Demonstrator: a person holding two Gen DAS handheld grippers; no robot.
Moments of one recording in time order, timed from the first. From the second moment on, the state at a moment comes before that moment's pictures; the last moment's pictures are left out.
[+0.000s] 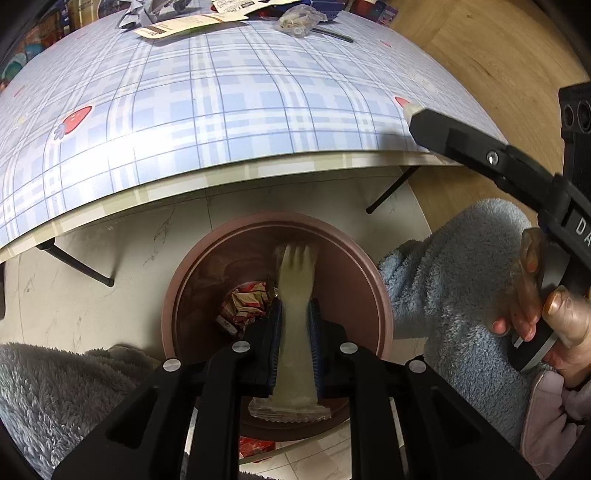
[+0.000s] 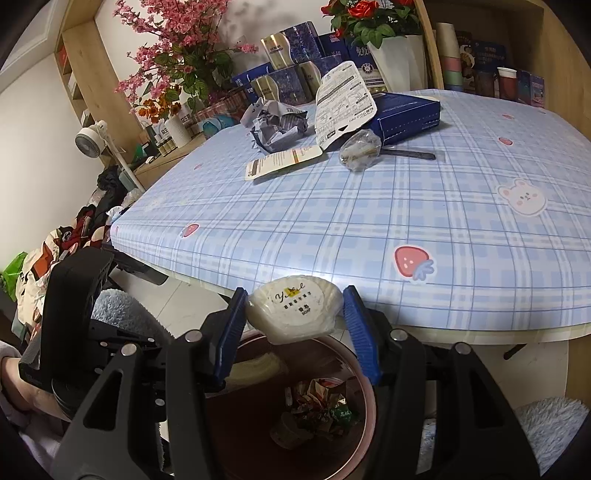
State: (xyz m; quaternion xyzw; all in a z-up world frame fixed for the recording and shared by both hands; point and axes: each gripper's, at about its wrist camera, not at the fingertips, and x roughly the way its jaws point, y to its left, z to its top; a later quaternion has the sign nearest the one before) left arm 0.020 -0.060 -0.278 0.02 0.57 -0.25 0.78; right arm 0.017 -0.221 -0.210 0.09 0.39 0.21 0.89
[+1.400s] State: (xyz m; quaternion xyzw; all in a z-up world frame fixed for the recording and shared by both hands) left arm 0.020 0.053 -0.219 -0.17 0.40 -0.05 0.90; right arm 0.010 -0.148 -0.240 -0.07 0.45 0.24 0.86
